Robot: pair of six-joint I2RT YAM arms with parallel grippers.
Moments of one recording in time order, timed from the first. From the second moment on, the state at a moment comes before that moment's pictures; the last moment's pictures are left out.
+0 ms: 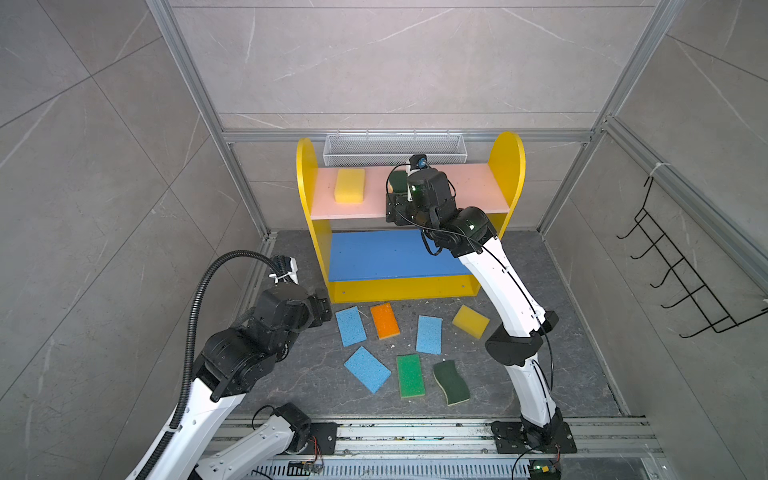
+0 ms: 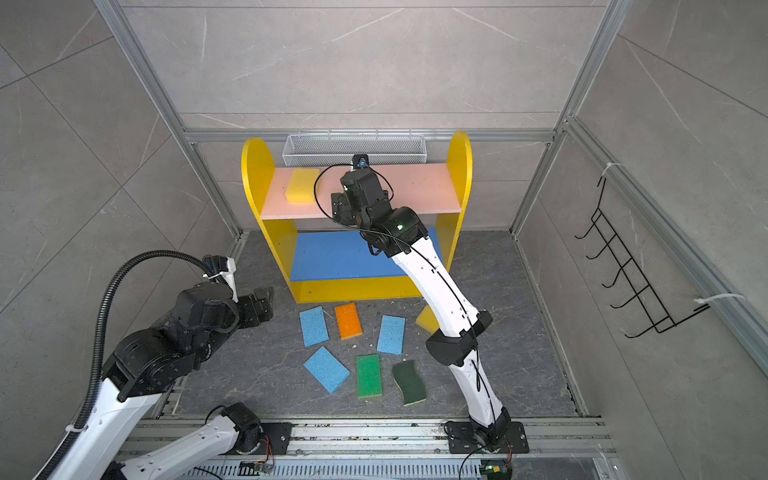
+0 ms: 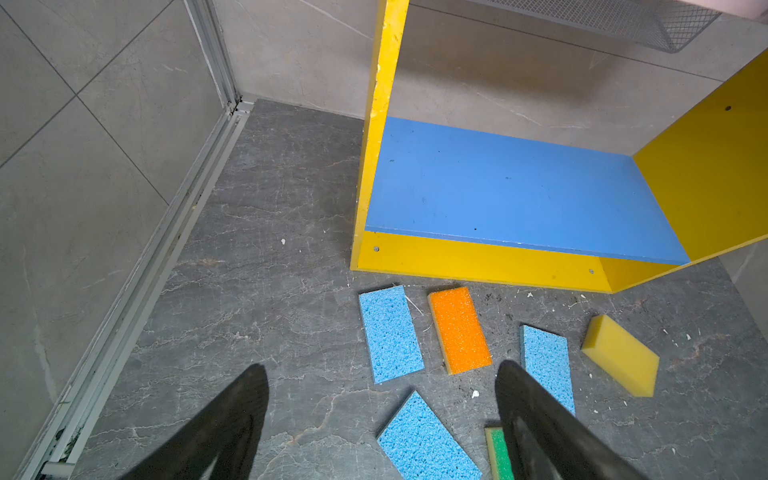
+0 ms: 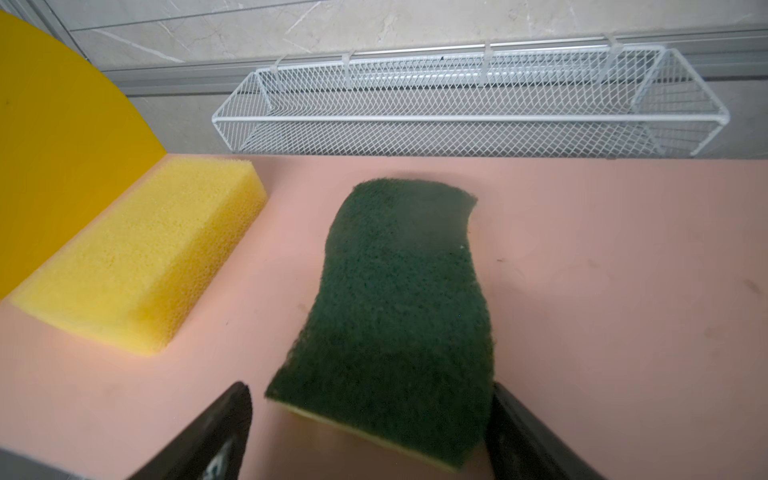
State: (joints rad) left arm -0.65 0.84 1.31 -1.10 -0.49 -0.53; right arm 0.77 2.19 2.83 -1.05 0.42 0.28
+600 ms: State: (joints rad) left arm -0.65 0.84 1.32 -1.16 -0.49 -0.54; right arm 0.78 1.88 2.44 -1.05 0.48 0.24
